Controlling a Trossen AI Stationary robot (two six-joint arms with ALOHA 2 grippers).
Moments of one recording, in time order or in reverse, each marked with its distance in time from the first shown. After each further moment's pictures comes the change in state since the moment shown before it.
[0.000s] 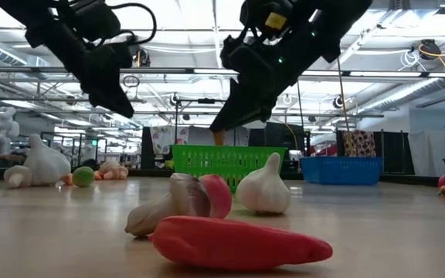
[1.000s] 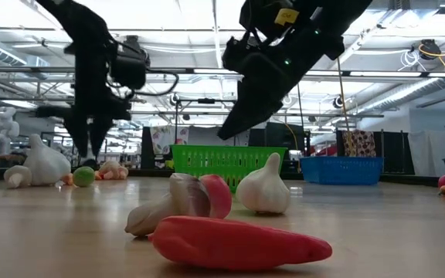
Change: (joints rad) left arm 0.143 0.447 0.212 -0.462 -0.296 1.041; right arm 0.008 -0.001 0.009 -0.093 -0.005 -0.093
